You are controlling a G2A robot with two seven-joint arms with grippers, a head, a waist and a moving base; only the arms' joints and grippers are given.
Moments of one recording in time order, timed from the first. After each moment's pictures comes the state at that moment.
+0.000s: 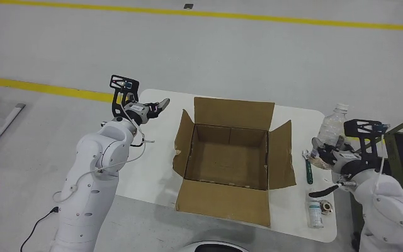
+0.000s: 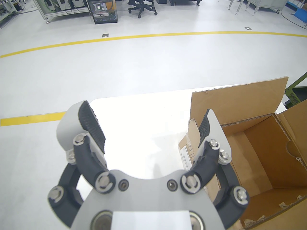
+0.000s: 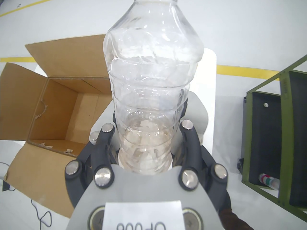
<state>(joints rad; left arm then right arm) 0.94 -1.25 -1.37 -1.68 1.11 -0.10 -0.58 -1.45 -1.31 1.89 -2.35 -1.04 0.09 1.18</state>
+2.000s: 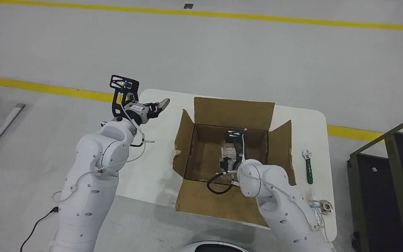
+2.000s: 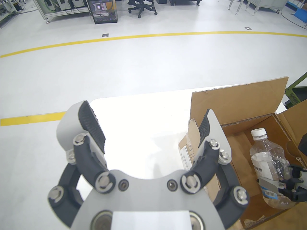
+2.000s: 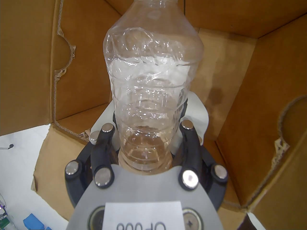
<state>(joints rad) 0.94 -1.25 -1.37 -1.68 1.11 -0.10 -0.58 -1.08 -1.36 1.05 -1.80 -1.18 0.55 1.20</state>
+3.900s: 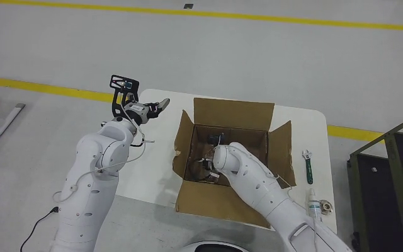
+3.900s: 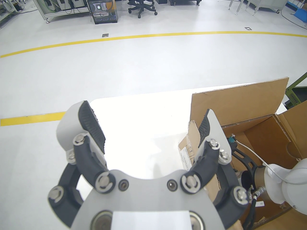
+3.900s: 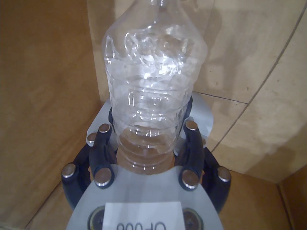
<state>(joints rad) 0.94 -1.25 -1.37 -1.68 1.11 -0.10 -0.58 -0.68 -1.55 0.82 -0.92 -0.71 0.56 0.95</state>
